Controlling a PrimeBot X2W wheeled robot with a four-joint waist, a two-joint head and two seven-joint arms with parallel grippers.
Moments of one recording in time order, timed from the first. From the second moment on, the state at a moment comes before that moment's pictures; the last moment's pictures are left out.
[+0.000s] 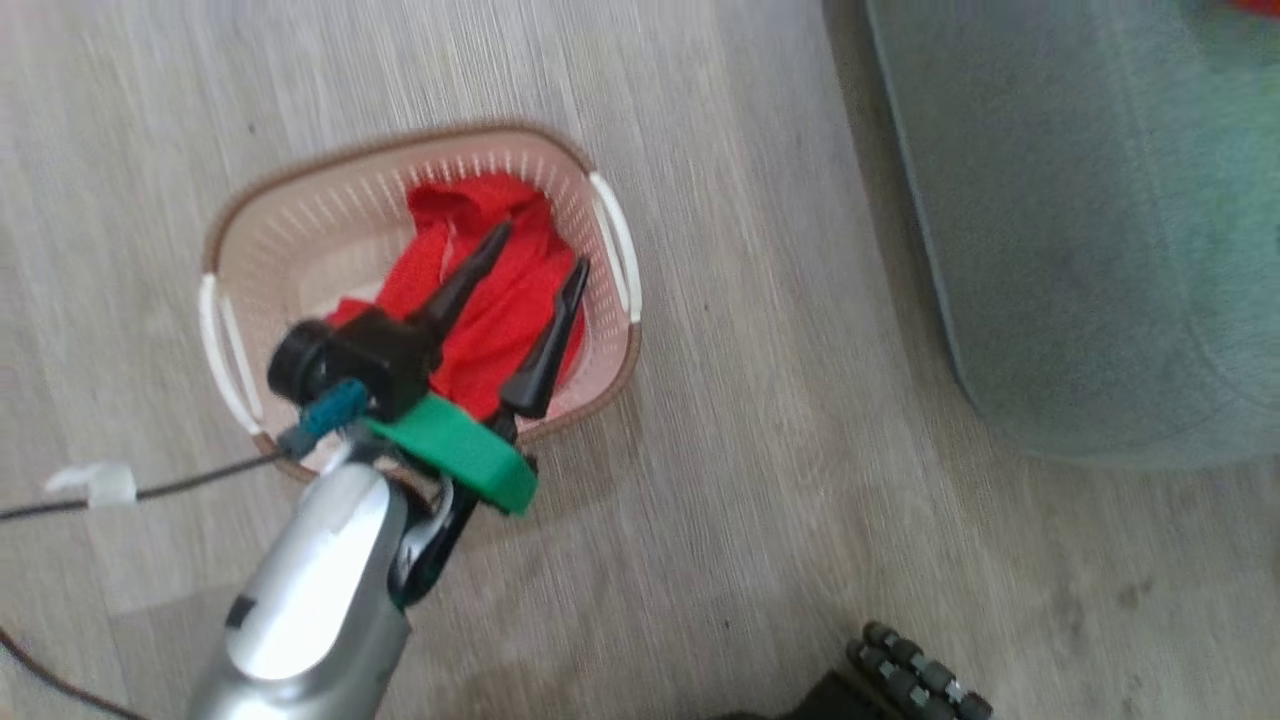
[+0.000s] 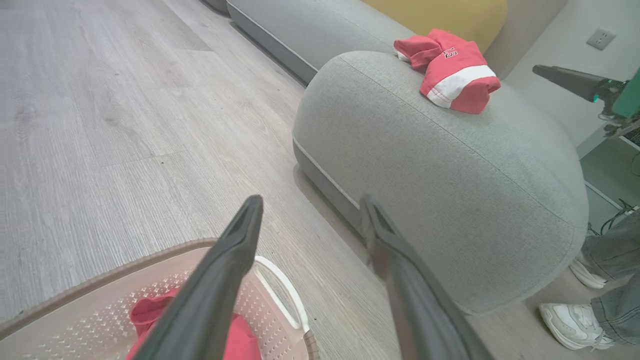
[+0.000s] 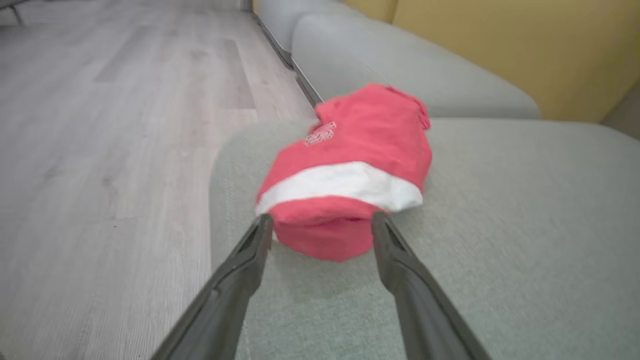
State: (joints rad) left arm -0.46 0.15 -0.45 0.24 -0.35 -0.13 -0.26; right arm -0.74 -0.45 -0.05 0.72 0.42 0.13 -0.26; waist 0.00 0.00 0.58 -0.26
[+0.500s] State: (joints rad) left arm -0.24 0.08 -0.22 0.30 -0.31 -0.13 -0.26; right arm -0.29 -0.20 -0.06 0.31 0.17 0.13 -0.26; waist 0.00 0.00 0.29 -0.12
